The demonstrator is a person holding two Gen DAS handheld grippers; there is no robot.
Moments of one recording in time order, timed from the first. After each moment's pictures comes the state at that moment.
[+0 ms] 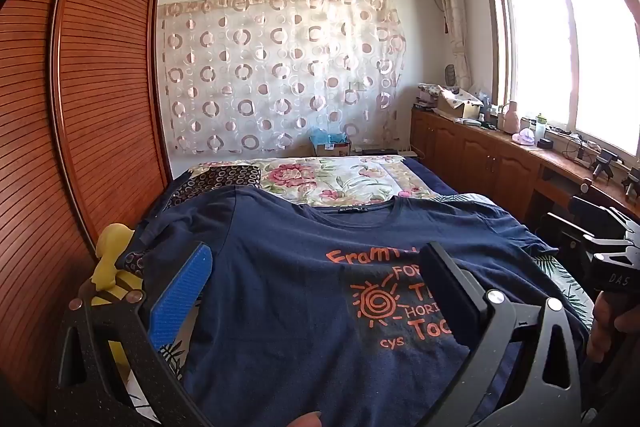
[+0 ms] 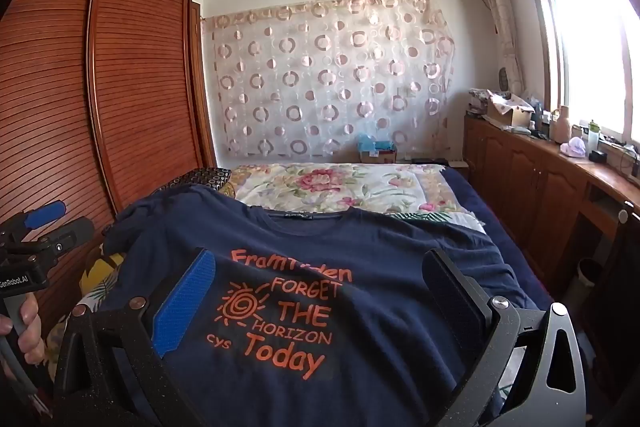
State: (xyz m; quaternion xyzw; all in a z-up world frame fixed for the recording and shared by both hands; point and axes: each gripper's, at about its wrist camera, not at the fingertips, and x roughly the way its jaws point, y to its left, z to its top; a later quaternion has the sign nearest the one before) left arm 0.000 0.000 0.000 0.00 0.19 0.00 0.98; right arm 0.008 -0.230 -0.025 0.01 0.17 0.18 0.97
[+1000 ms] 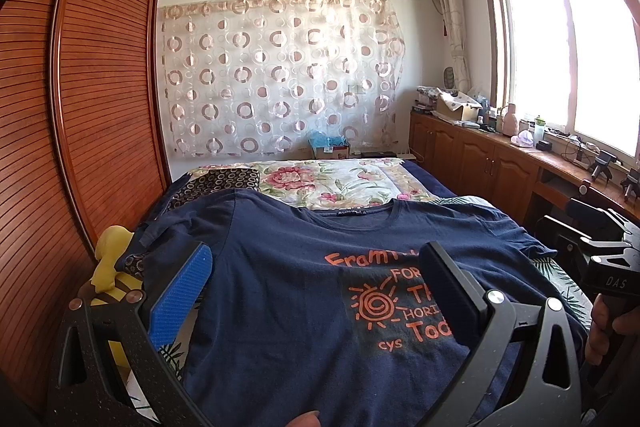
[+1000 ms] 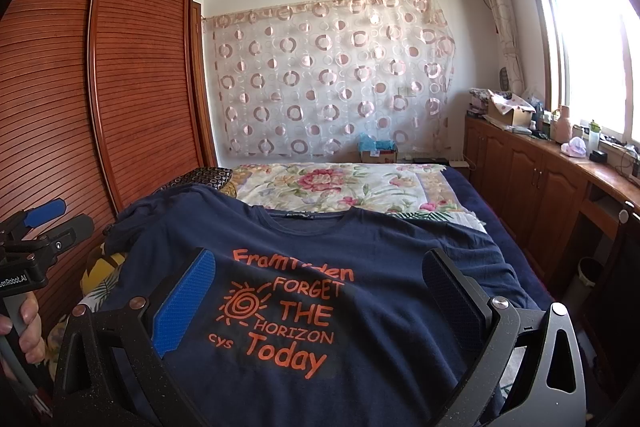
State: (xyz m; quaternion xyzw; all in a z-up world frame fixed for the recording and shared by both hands) left arm 0.000 0.000 -0.001 0.00 0.19 0.00 0.98; right arm 0.007 -0.229 -0.025 0.00 0.17 0.18 0.97
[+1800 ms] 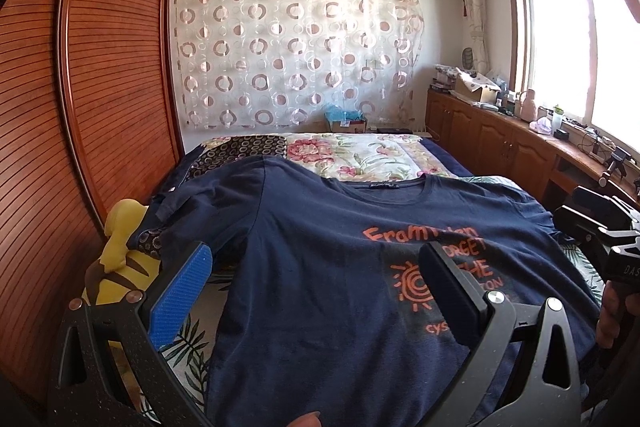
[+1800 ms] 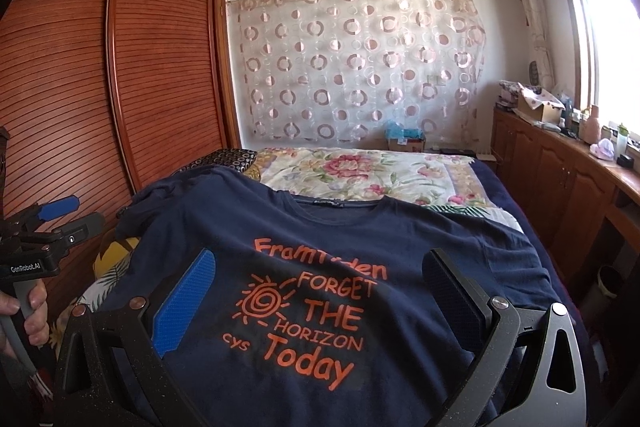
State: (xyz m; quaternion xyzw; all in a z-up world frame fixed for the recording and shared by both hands) left arm 0.020 0.040 -0.022 -0.01 0.24 0.03 0.97; right arm 0.034 -0.215 -0.028 -0.01 0.20 0.23 0.95
